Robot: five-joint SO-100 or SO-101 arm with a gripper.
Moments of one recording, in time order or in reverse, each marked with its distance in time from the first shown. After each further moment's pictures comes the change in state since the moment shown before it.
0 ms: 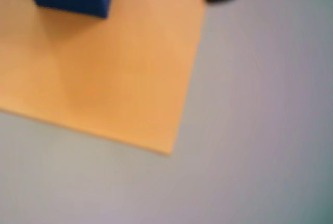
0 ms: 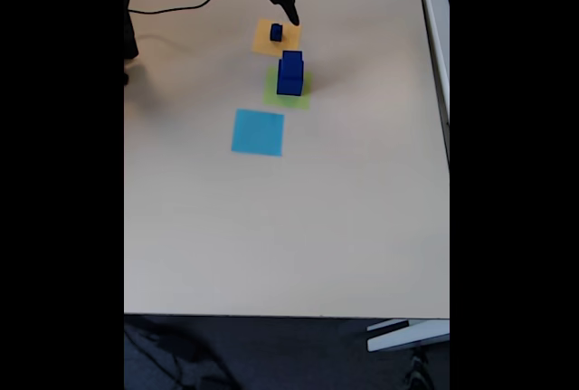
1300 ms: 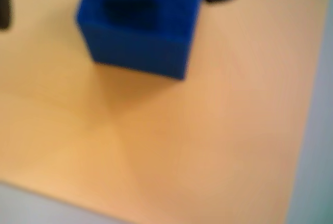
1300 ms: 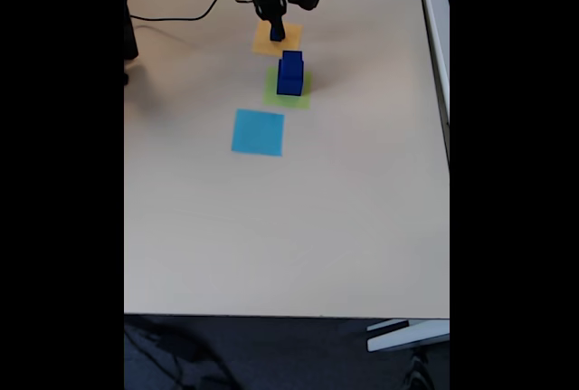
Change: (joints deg) arm 2.4 3.2 11.4 -3.5 -4.5
